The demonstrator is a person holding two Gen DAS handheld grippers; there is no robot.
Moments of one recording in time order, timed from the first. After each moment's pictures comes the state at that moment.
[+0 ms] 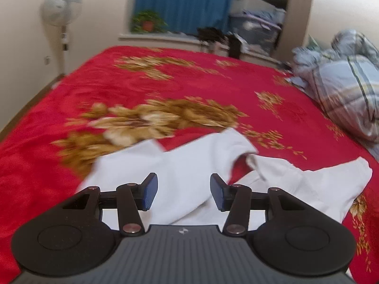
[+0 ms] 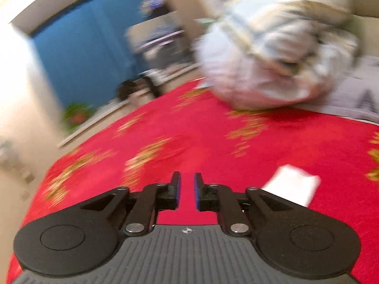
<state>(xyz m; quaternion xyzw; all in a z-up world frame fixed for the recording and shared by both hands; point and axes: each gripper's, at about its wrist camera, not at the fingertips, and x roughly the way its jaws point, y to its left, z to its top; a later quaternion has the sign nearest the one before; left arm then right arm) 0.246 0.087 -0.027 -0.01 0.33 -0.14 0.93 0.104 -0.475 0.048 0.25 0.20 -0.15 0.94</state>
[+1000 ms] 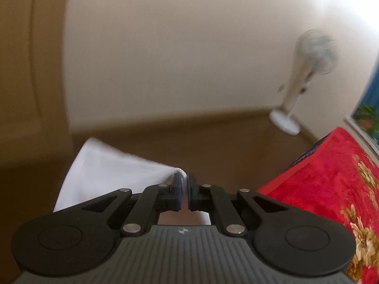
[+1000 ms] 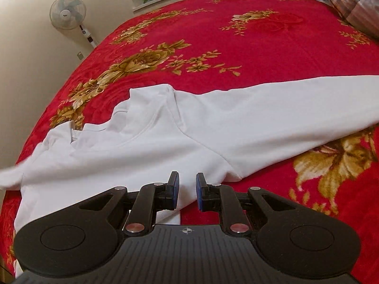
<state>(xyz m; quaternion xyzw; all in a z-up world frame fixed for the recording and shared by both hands) 0.126 0.497 -0.051 -0.28 0.28 0.40 0.83 0.093 -0.281 -0.060 0.16 0.43 0.03 0.89</state>
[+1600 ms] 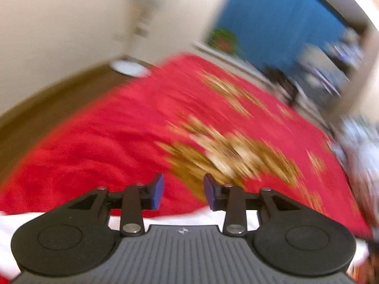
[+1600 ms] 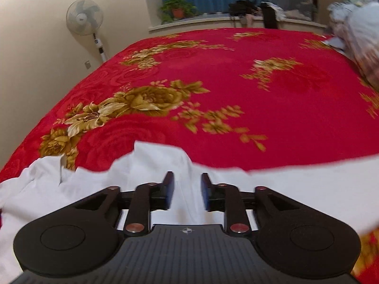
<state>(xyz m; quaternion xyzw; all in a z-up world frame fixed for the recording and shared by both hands) 0.262 0.243 -0.045 -0.16 0.33 -0.03 0.93 0.204 -0.248 -0.041 0.07 0.37 0.05 0.93</state>
